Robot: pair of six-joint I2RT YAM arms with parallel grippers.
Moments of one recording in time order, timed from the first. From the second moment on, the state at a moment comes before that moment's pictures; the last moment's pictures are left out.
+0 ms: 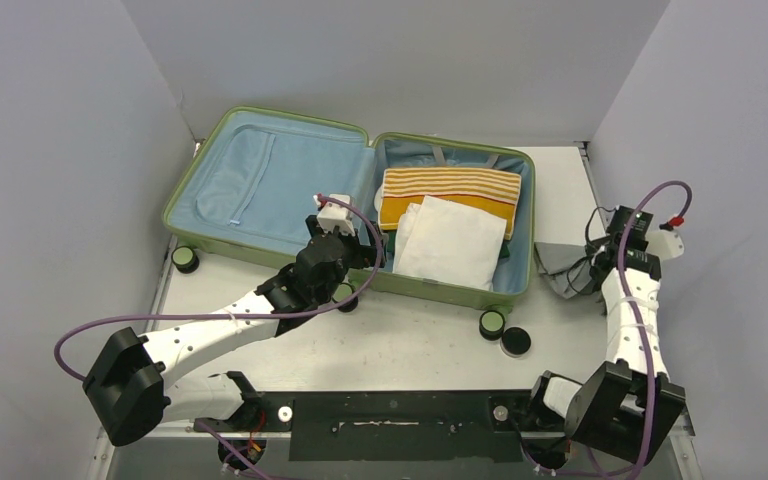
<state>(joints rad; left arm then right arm) -0.87 1.21 0.76 0.22 -0.49 -0.40 -0.38 1.13 0.88 -0.58 0.23 0.90</state>
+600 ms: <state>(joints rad) -0.87 1.20 0.76 0.22 -0.51 -0.38 -0.15 1.14 1.41 -0.72 0.29 0.77</state>
